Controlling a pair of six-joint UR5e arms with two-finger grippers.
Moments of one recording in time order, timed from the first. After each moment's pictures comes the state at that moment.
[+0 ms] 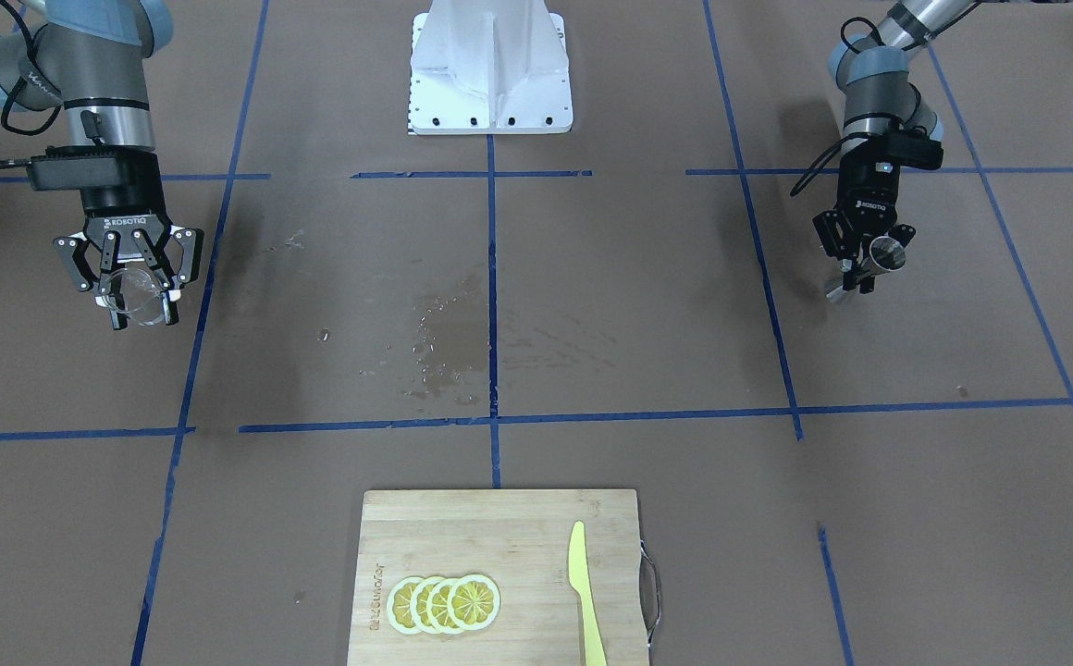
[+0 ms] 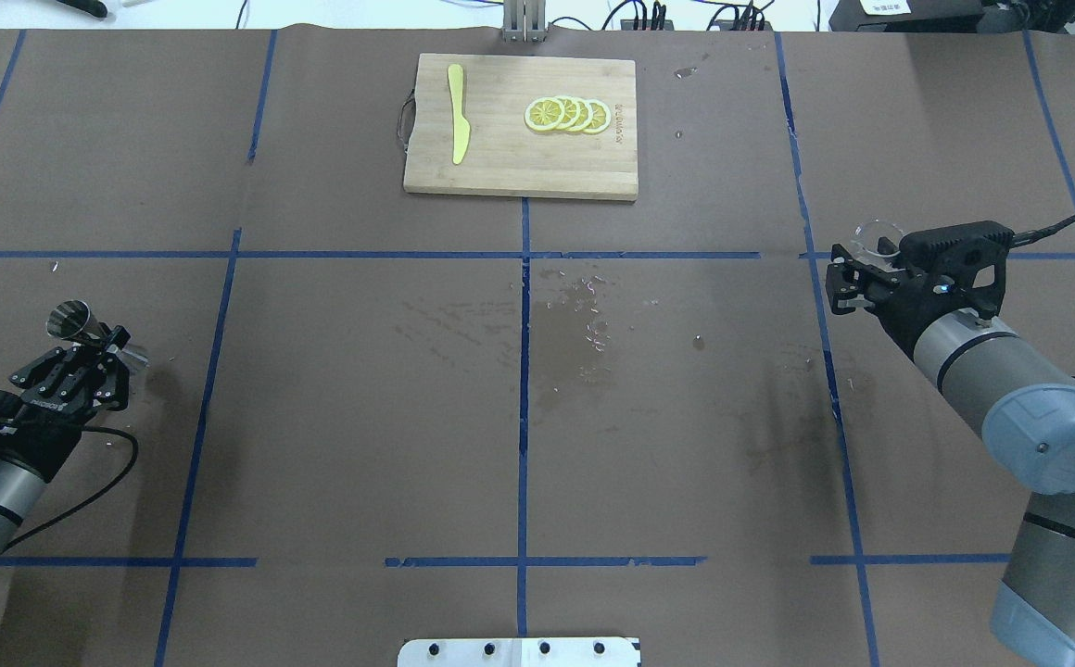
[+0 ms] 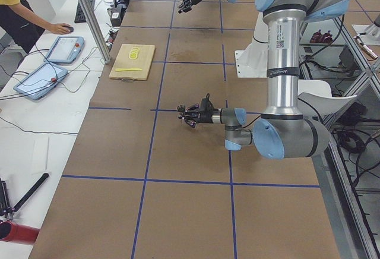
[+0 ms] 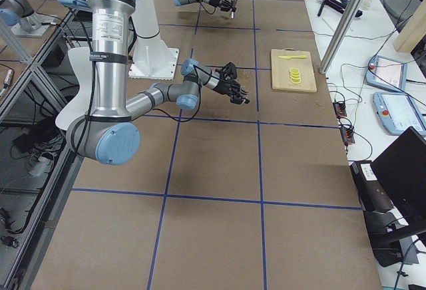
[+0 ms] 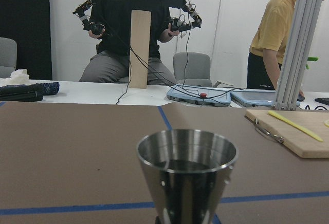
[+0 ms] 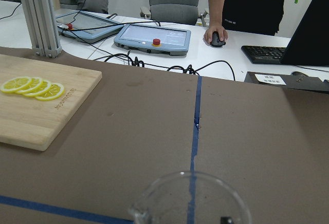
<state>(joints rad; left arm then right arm) -0.23 -1.48 -1.40 -3.28 -0.58 -0.94 0.50 -1.63 1.93 -0.76 1.03 0.99</state>
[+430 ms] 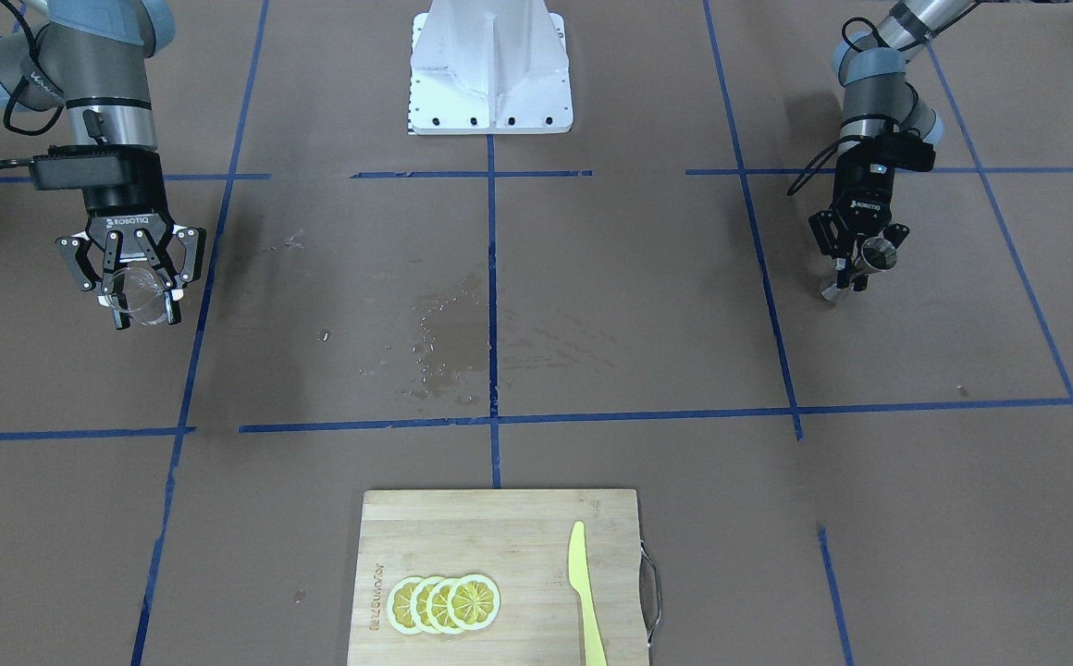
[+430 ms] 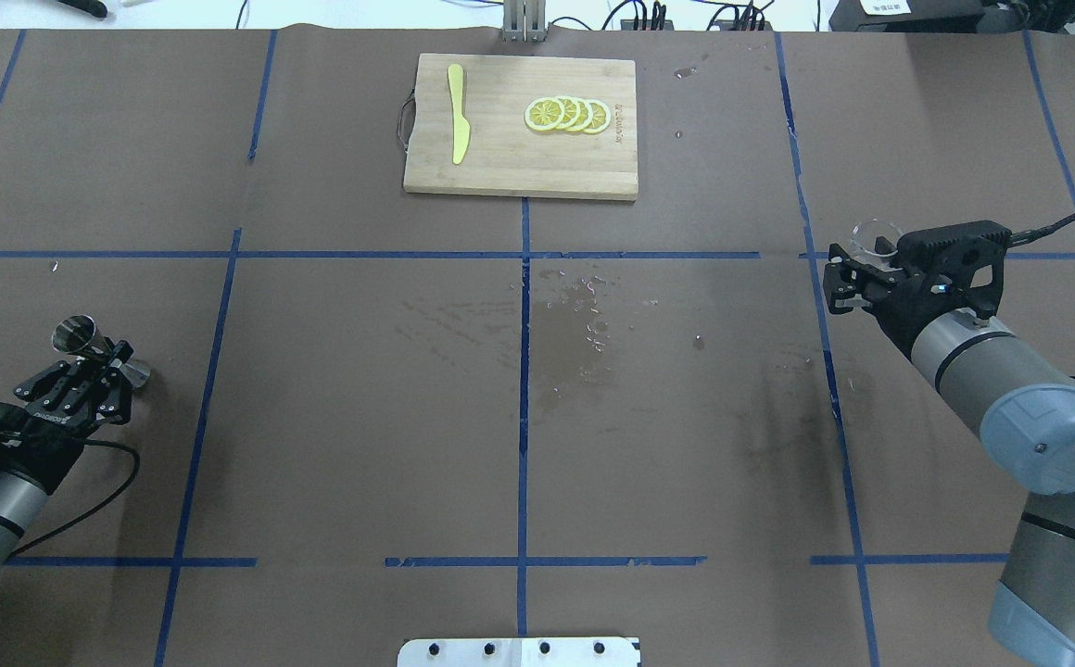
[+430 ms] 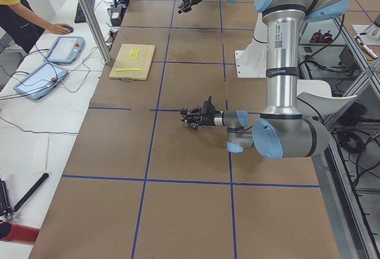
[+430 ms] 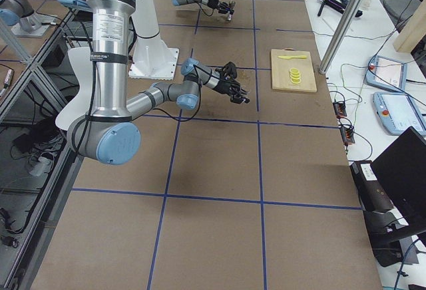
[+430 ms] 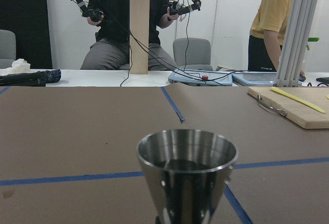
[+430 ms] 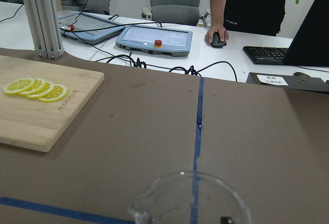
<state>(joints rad) -0.20 -1.47 -1.39 -3.28 -0.57 -0.95 0.50 -1.63 1.93 -0.76 1.03 0.99</state>
